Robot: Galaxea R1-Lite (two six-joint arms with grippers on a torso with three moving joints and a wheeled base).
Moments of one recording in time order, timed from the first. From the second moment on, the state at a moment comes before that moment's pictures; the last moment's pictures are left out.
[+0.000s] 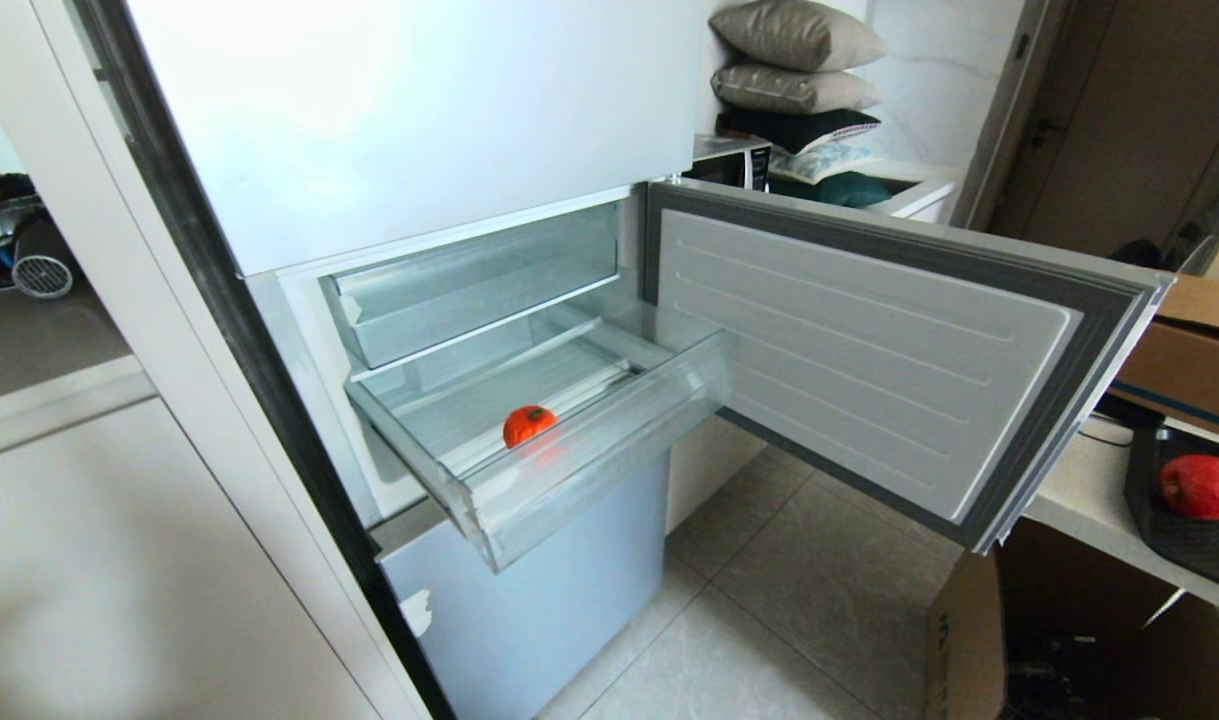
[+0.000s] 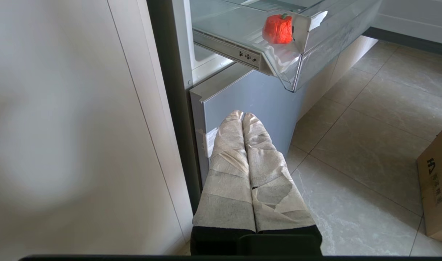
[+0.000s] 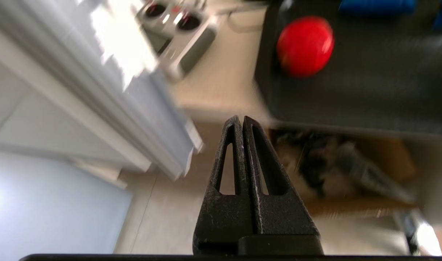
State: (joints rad) left arm 0.01 0.00 0.00 0.01 0.00 0.02; right arm -0.40 1.40 -0.49 -0.64 -0.14 0.25
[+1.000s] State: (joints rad) left arm 0.01 0.00 0.00 0.01 0.00 0.02; right arm -0.67 1.85 -0.77 -0.67 0.05 0.04
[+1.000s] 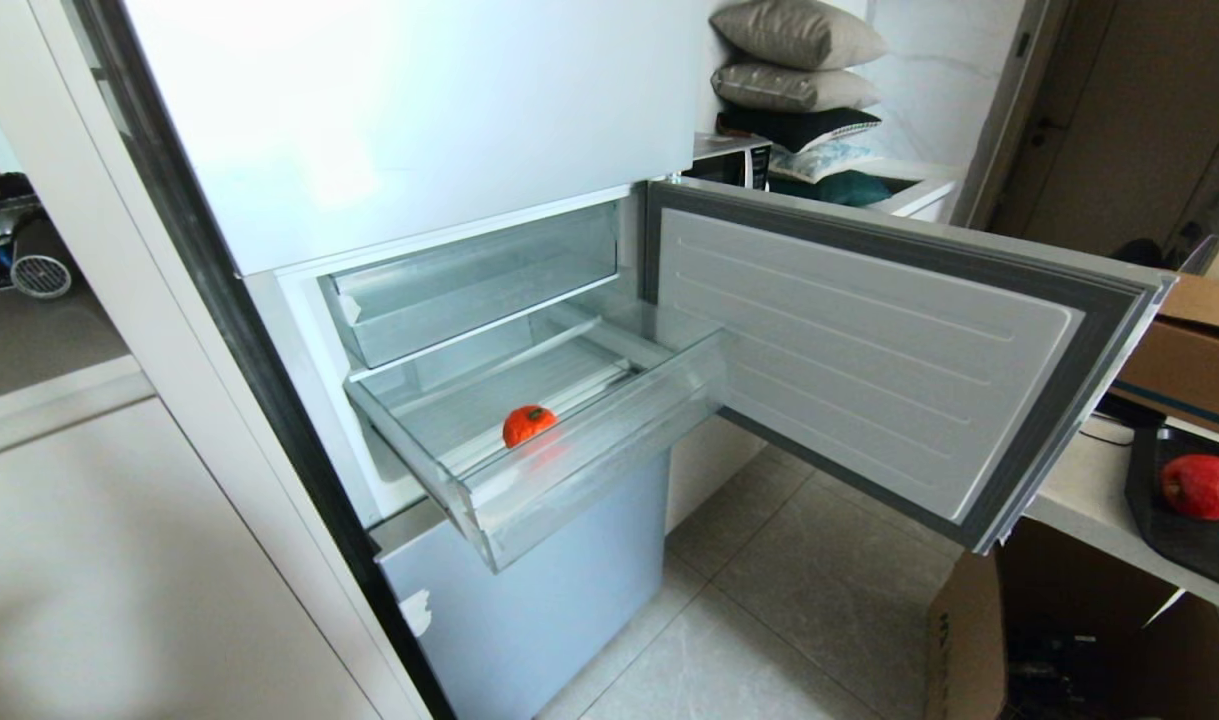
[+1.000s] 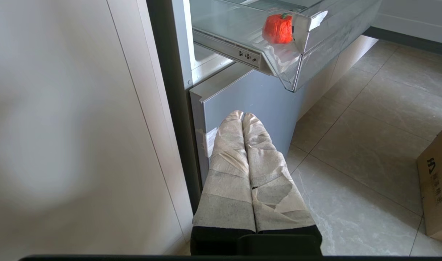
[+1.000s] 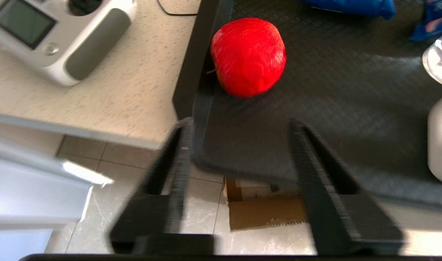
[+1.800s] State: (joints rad) left arm 0.01 0.00 0.00 0.01 0.00 0.02; right arm -0.72 2.16 -1.08 -0.77 0.13 -0.01
